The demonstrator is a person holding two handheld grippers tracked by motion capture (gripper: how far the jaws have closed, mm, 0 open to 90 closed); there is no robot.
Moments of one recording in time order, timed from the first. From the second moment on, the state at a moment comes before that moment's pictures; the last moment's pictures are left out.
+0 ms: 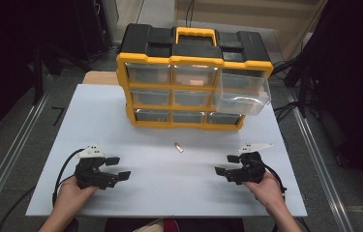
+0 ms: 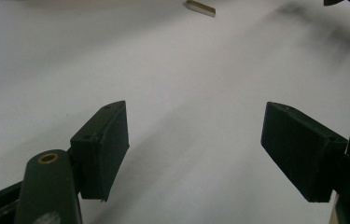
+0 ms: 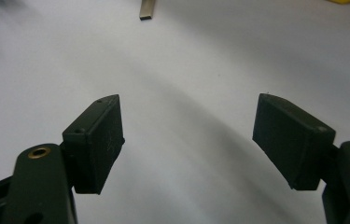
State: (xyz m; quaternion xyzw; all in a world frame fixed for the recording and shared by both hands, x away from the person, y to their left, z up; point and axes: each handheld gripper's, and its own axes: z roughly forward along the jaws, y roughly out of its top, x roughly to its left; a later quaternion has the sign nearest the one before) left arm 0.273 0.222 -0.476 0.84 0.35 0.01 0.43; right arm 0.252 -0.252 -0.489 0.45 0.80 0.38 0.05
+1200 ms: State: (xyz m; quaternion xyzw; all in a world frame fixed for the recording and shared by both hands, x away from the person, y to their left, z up) left arm 0.273 0.222 -0.476 0.84 0.34 0.01 0.43; right arm 0.305 -0.190 -0.479 0.41 0.84 0.36 0.02
